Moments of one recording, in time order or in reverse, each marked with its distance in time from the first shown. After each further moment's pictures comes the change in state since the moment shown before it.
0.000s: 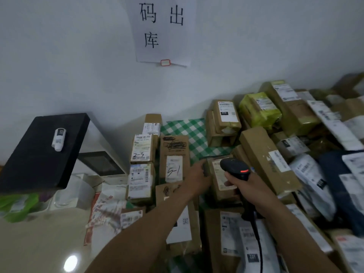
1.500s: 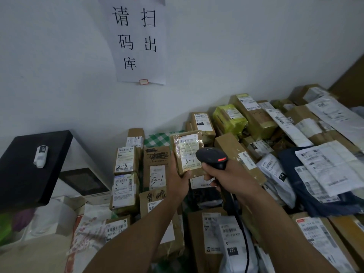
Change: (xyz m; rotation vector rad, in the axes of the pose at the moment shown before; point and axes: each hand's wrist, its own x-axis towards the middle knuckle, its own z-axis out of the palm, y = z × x) left_hand -0.014 0.000 0.026 -0.300 0.378 0.200; right_hand -0.070 -0.058 -0.014 -0.008 -0.045 -0.207
